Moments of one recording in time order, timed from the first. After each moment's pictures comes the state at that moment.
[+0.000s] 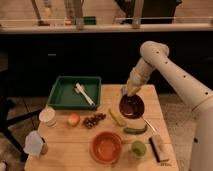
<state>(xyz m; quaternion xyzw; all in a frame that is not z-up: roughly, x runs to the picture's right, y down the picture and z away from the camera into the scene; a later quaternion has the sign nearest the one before) 0.136 0.025 0.766 -0.36 -0.23 -0.08 0.90</state>
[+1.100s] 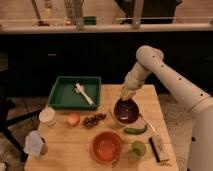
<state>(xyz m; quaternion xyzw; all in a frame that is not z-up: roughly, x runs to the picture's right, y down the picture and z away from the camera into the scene) 0.099 0.053 0.764 -0.38 -0.28 -0.09 0.88</state>
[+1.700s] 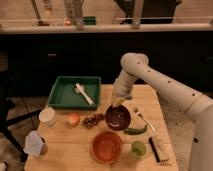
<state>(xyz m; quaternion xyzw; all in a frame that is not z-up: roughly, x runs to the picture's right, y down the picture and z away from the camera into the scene) 0.047 0.084 0.759 -0.39 -0.24 -0.12 0.88</state>
